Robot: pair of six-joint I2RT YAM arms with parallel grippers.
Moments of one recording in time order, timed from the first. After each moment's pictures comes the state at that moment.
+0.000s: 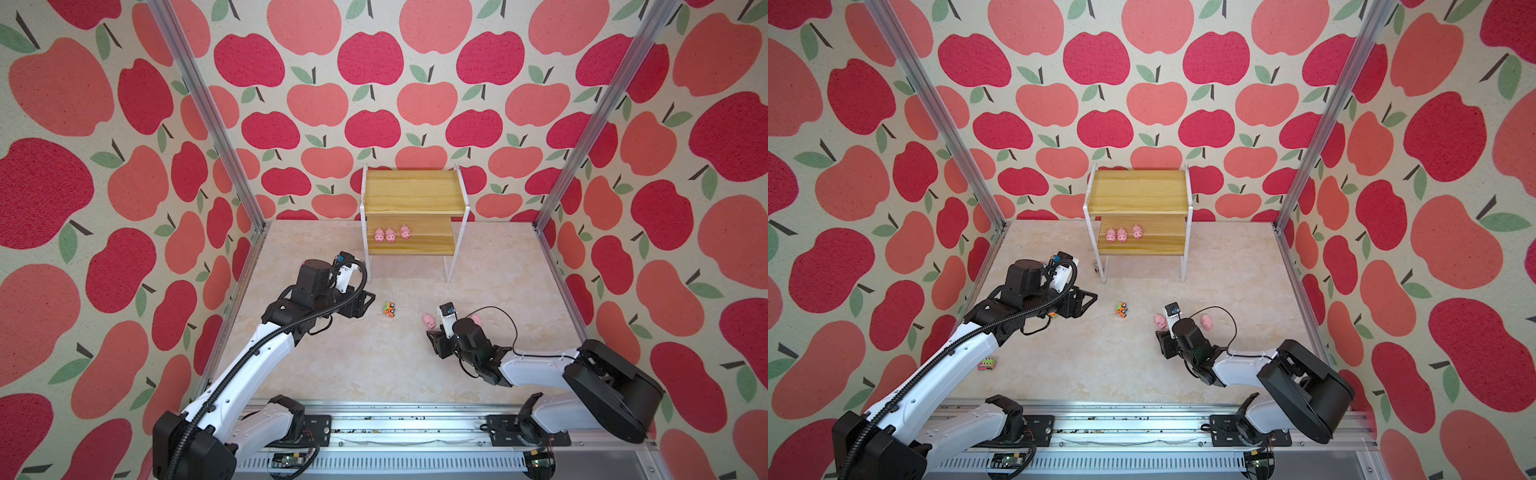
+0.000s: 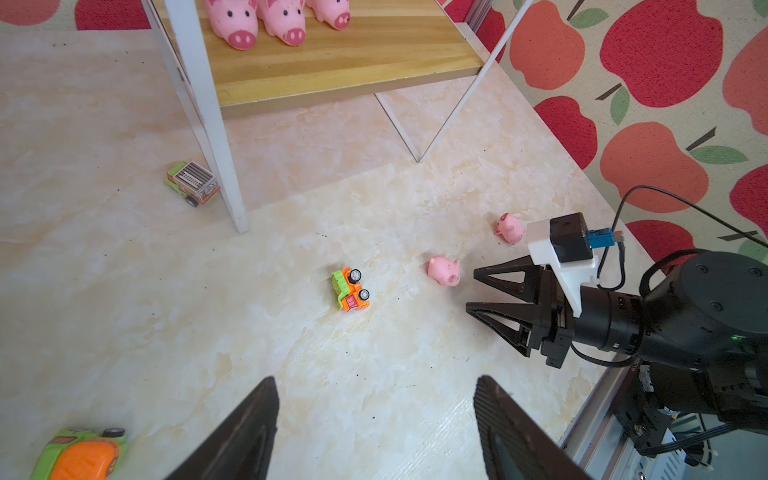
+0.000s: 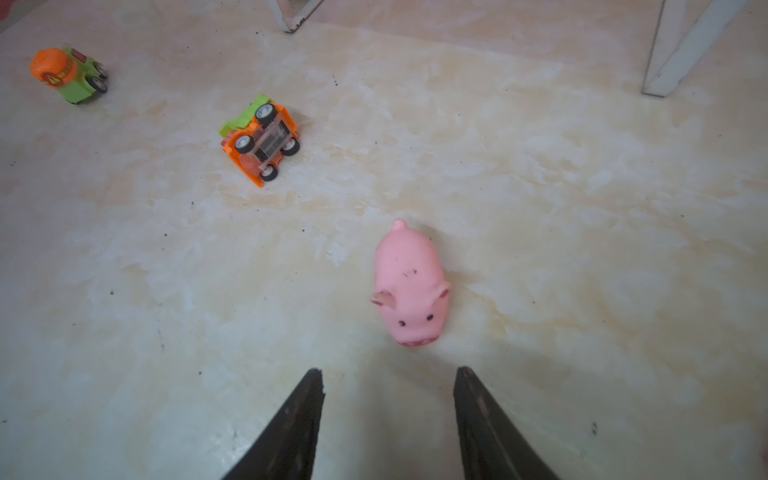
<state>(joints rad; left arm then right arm) -0.41 1.08 0.92 -0.50 0.36 -0.11 0.86 1.44 0.29 0.51 0.15 0.27</state>
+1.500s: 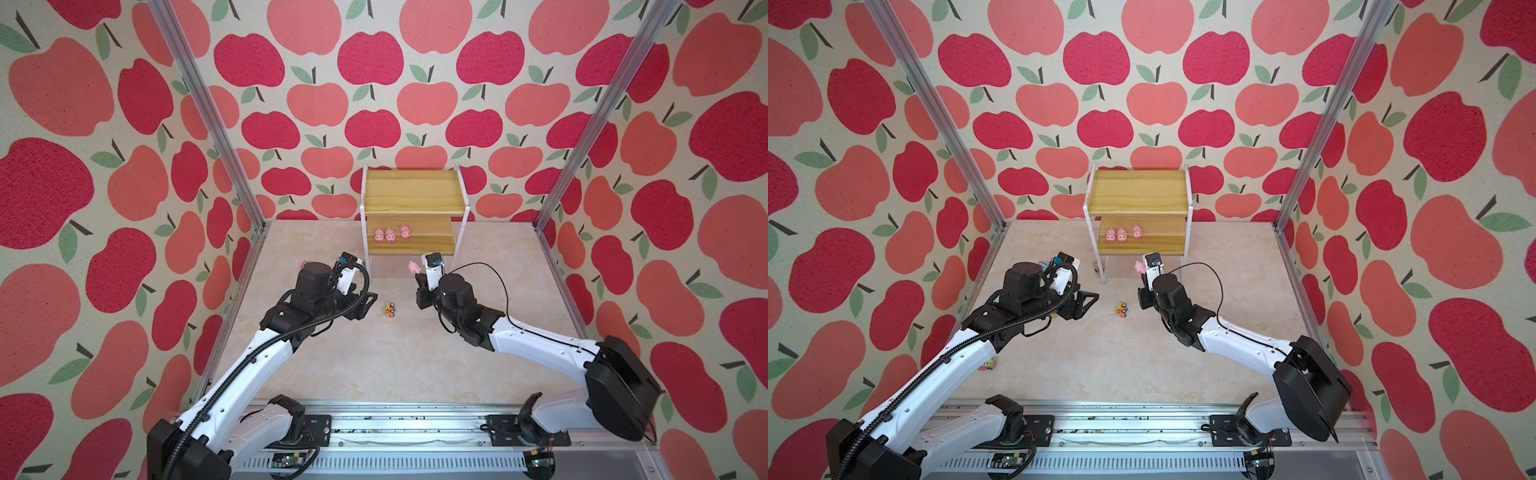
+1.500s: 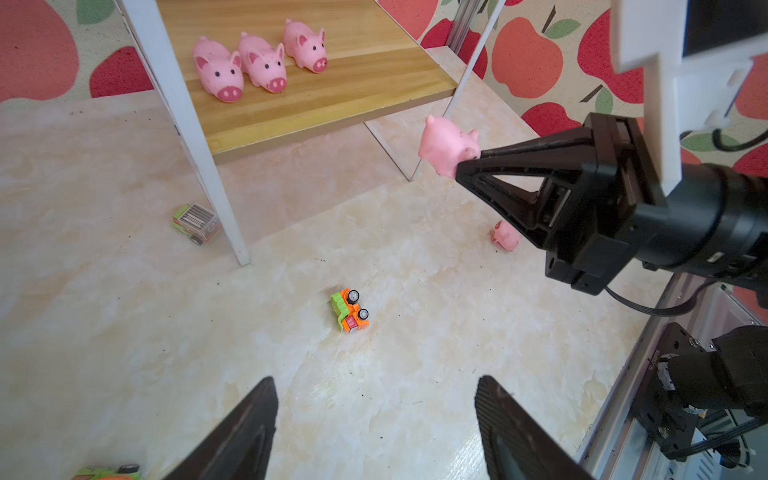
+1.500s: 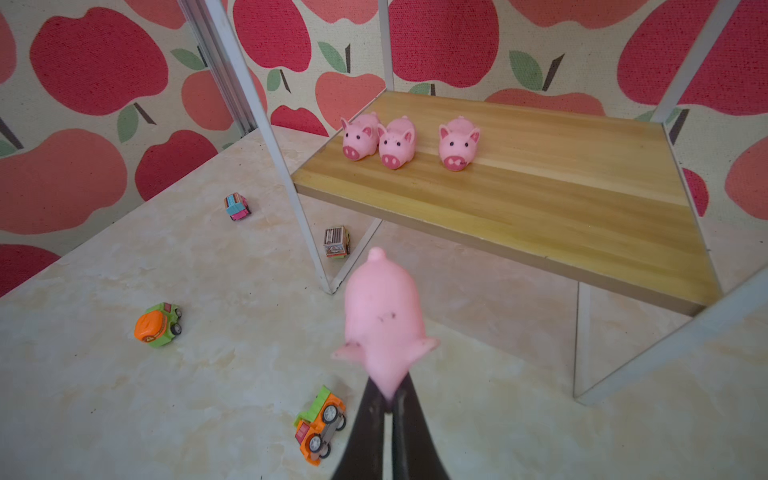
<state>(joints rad) -0.44 1.02 0.89 -0.44 0.32 -0.07 0.88 1.43 0.89 0.20 0.31 0.20</state>
